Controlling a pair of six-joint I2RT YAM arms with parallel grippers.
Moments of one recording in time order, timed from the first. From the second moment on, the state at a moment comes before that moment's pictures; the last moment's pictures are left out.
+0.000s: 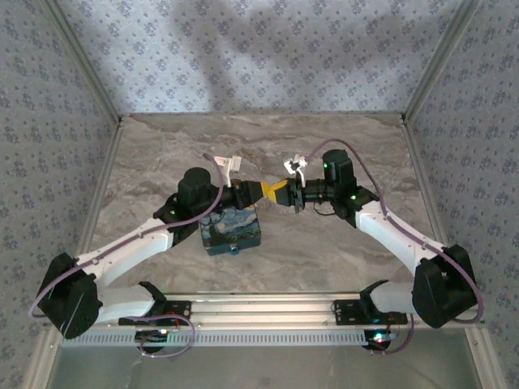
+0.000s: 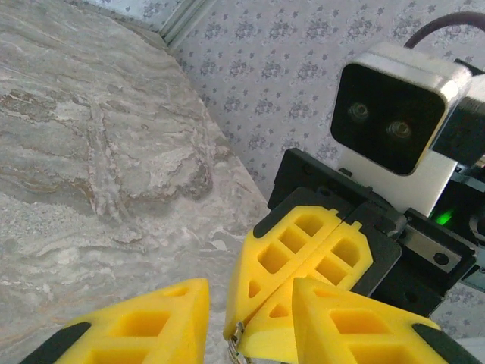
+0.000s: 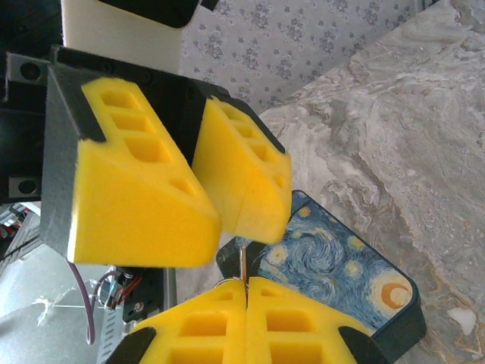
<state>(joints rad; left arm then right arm) -0.72 1.20 0.77 0.26 0.42 -0.77 0.47 1.28 0.86 0.03 -0.94 0.14</state>
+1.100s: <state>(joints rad) -0.72 1.20 0.80 0.23 0.40 -0.74 0.48 1.27 0.85 0.11 -0.98 0.27</state>
